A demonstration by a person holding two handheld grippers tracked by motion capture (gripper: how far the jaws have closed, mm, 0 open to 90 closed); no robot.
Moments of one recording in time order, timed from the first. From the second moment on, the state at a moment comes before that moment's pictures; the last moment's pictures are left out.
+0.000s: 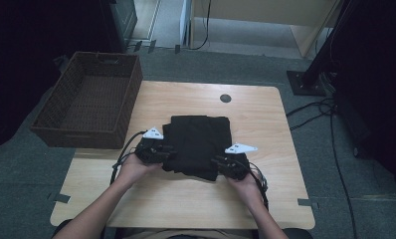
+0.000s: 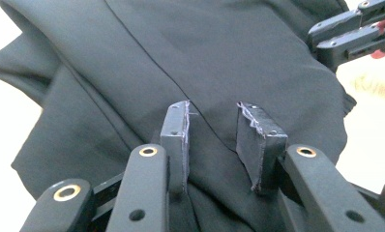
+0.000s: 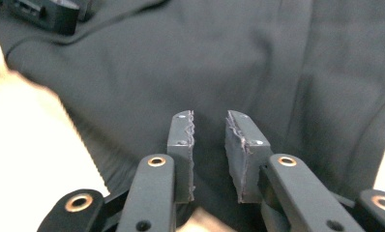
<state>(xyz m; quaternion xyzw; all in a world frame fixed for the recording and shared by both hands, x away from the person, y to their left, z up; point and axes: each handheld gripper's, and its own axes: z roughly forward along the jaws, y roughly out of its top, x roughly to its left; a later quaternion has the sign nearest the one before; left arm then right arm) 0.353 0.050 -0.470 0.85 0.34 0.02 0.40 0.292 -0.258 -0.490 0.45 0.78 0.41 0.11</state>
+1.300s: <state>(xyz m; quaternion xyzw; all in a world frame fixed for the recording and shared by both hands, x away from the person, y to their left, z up) 0.454 0.010 -0.506 0.86 0.34 0.10 0.37 0.440 -0.226 -0.510 0.48 0.78 0.38 0.13</state>
